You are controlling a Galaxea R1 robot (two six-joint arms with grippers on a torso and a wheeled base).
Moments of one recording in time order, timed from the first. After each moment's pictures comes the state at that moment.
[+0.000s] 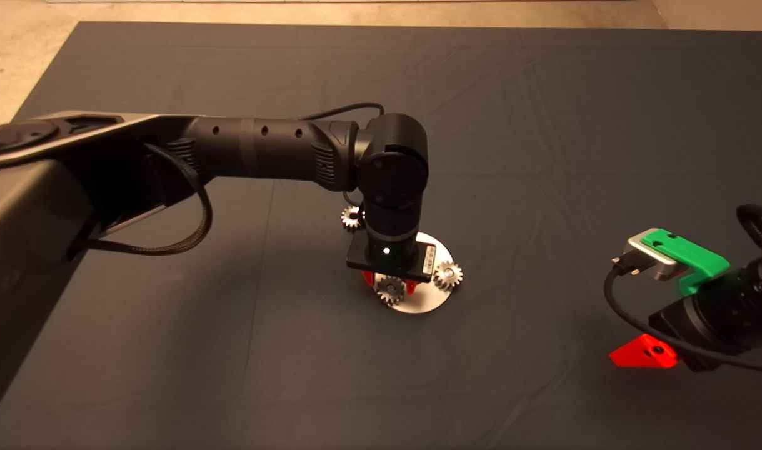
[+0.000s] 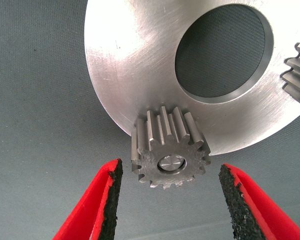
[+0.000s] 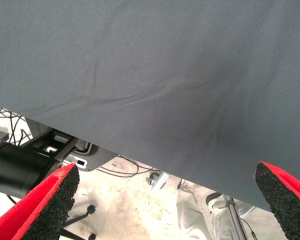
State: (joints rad) left arm -0.34 2.92 -1.23 0.20 1.53 -1.45; right arm 0.53 2.10 -0.40 -0.07 -1.53 1.34
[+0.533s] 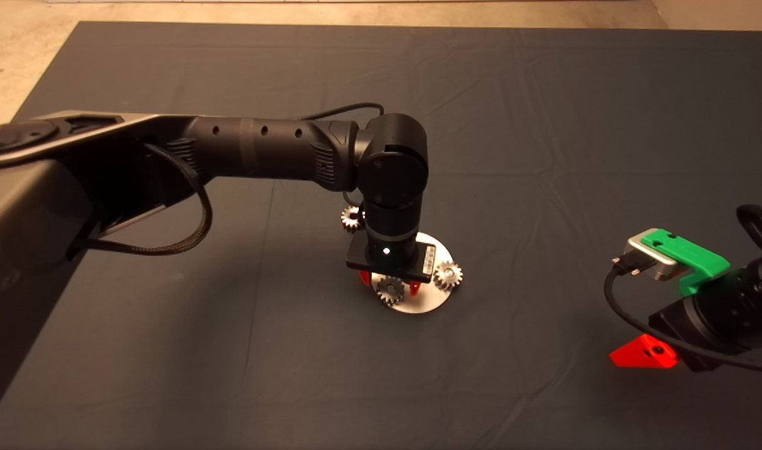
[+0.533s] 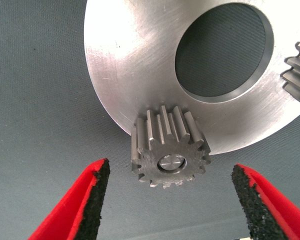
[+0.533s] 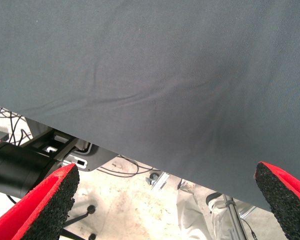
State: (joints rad) left arm -0.34 2.92 -1.24 0.19 1.53 -1.44; right arm 0.53 2.10 -0.40 -0.07 -1.53 1.34
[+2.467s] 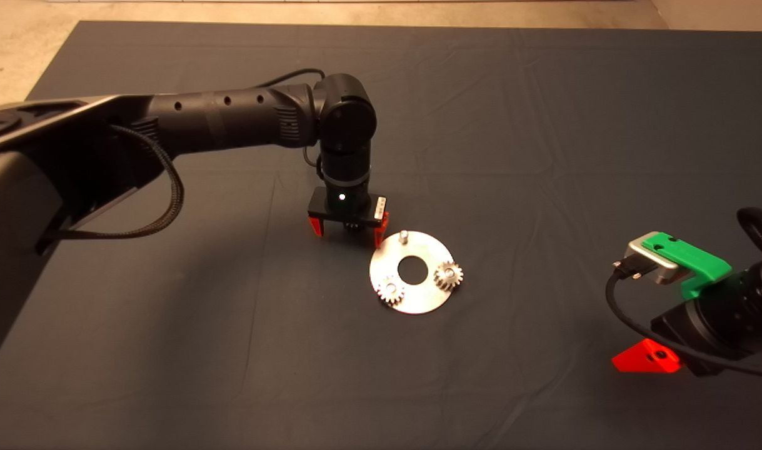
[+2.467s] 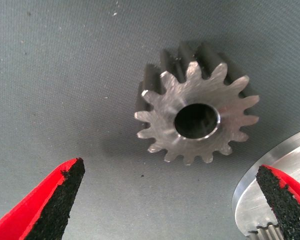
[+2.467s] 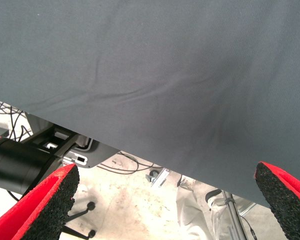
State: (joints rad) left arm -0.37 2.86 -1.52 0.19 1.52 -1.19; right arm 0.53 2.10 -0.40 -0.05 -1.53 1.34
